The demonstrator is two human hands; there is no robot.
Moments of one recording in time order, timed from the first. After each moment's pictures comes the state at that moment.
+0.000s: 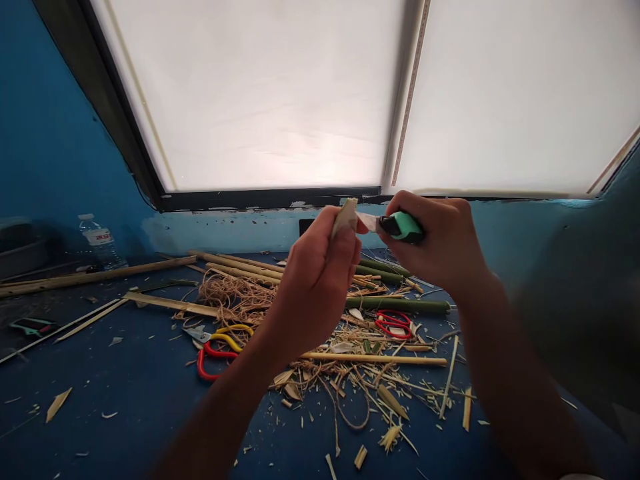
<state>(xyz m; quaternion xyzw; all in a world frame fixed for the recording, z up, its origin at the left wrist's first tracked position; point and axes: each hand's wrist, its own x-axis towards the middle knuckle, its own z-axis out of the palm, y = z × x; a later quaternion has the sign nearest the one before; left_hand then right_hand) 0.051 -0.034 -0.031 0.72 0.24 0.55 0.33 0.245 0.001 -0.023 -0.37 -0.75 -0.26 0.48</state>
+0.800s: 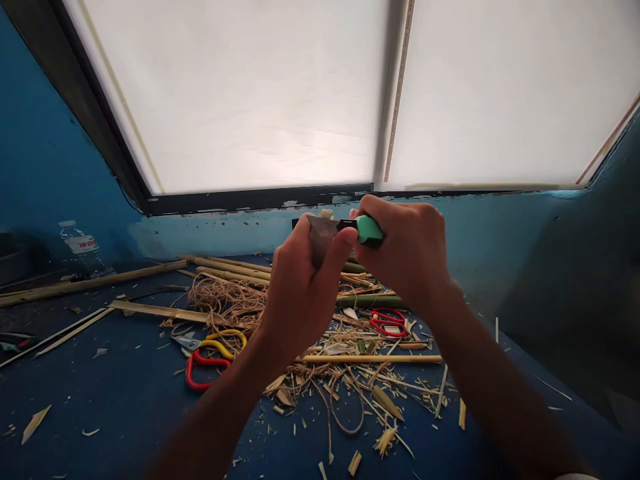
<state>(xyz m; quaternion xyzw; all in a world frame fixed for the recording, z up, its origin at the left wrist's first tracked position) 0.059 -0.021 -0.045 0.71 0.34 0.59 0.19 0.212 -0.001 -0.032 -0.48 -0.68 -0.30 0.46</state>
